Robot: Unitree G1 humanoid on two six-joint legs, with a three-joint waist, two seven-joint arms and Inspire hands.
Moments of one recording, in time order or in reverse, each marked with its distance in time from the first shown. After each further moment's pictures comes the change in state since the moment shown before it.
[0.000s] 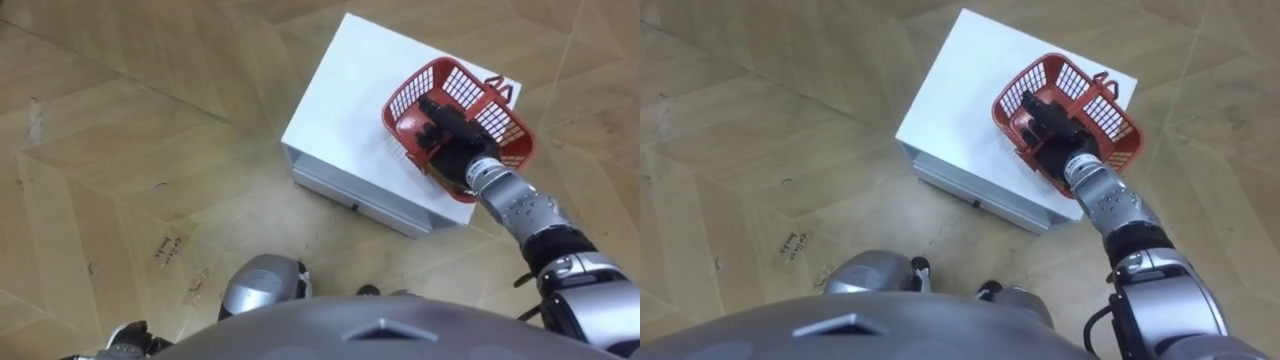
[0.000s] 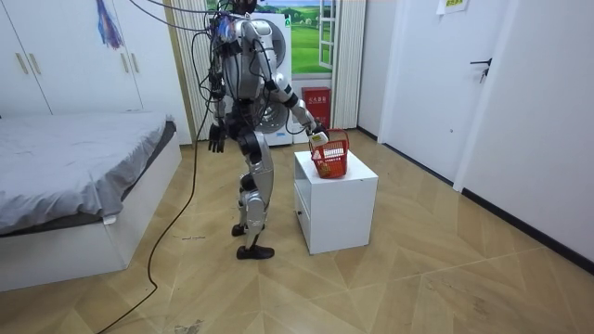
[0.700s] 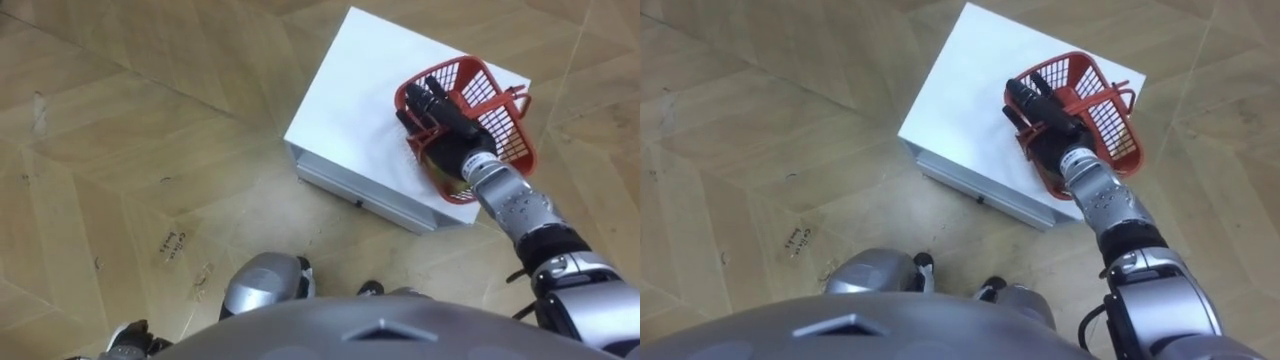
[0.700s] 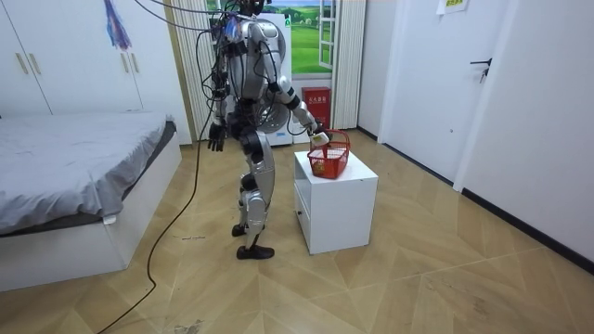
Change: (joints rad) left arm 0.010 -0.007 0.001 -0.001 0.003 -0.020 0.016; right arm 0.000 0.009 0.001 -0.033 -0.001 -0.032 -0.006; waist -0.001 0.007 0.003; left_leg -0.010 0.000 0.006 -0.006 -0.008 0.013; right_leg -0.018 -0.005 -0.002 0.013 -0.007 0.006
